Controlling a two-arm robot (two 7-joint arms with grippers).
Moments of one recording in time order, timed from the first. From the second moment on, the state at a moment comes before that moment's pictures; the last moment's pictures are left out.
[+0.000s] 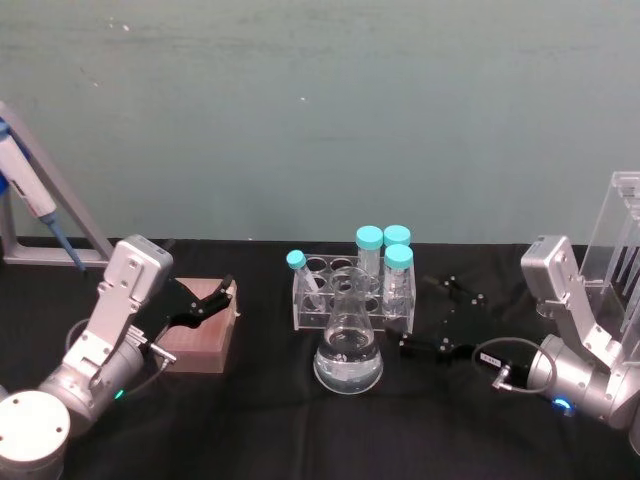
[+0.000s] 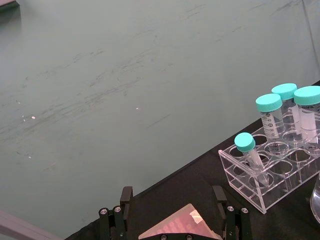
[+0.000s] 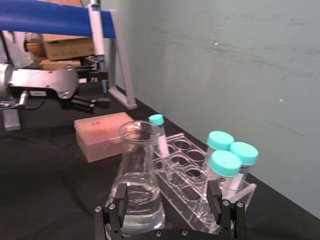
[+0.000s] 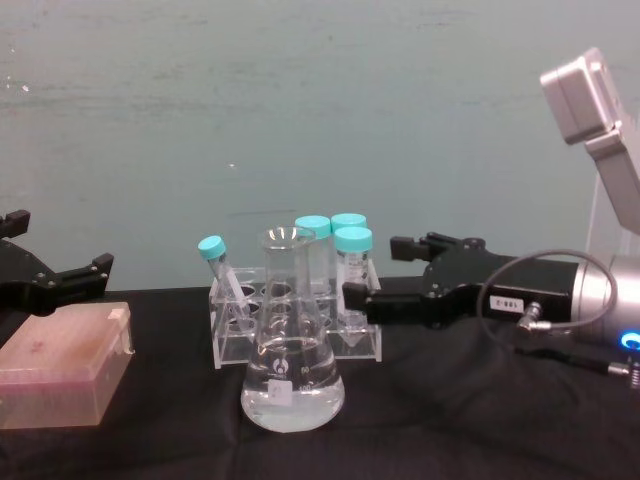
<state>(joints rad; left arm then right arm) -0.20 0.60 0.45 -1.41 -0.25 -0.12 0.03 0.45 0.27 -0.41 -1.09 0.26 -0.17 0.72</state>
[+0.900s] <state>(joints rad) -0.20 0.60 0.45 -1.41 -0.25 -0.12 0.03 0.53 0.27 -0.49 -0.99 0.35 -0.22 0.83</state>
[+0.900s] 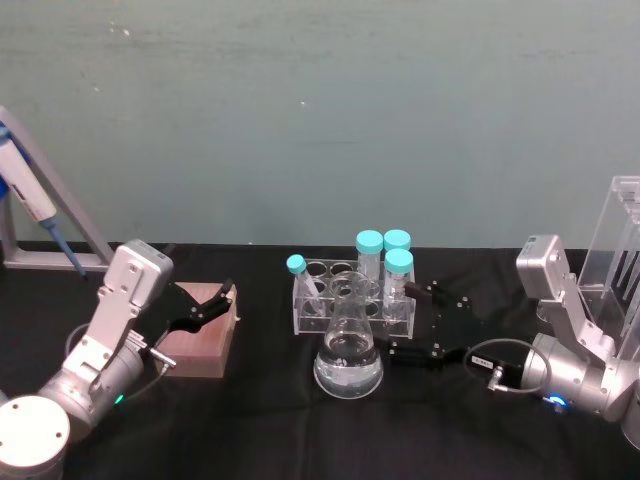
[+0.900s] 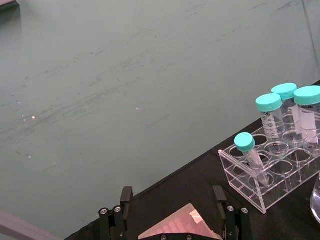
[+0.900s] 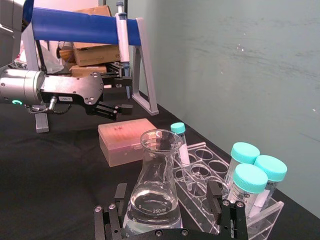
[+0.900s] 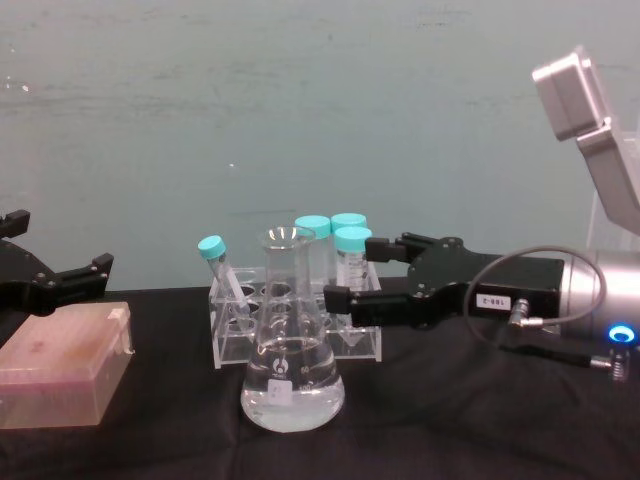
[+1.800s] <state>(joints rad) -0.20 0.60 0.45 -1.41 -0.25 -0.12 0.03 0.64 0.24 -0.57 -0.85 0.38 -0.26 0.87</state>
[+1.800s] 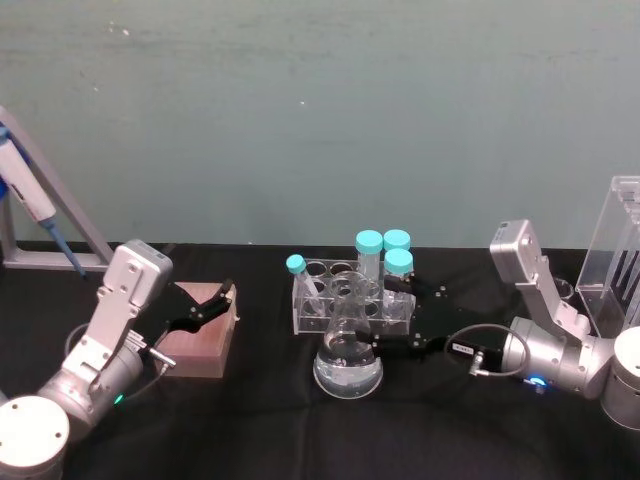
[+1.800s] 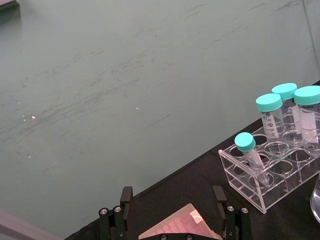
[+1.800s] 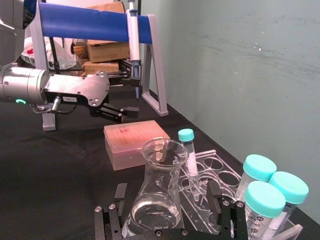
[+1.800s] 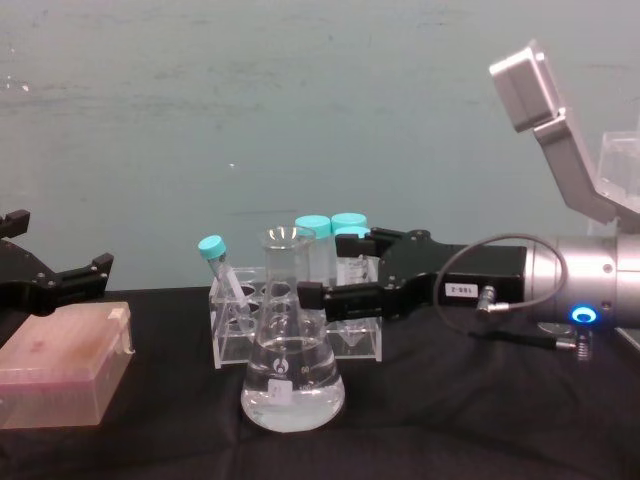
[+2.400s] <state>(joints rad) -0.20 0.60 0.45 -1.41 -0.25 -0.12 0.03 0.68 0.22 -0.60 -0.81 0.38 -0.27 0.90</state>
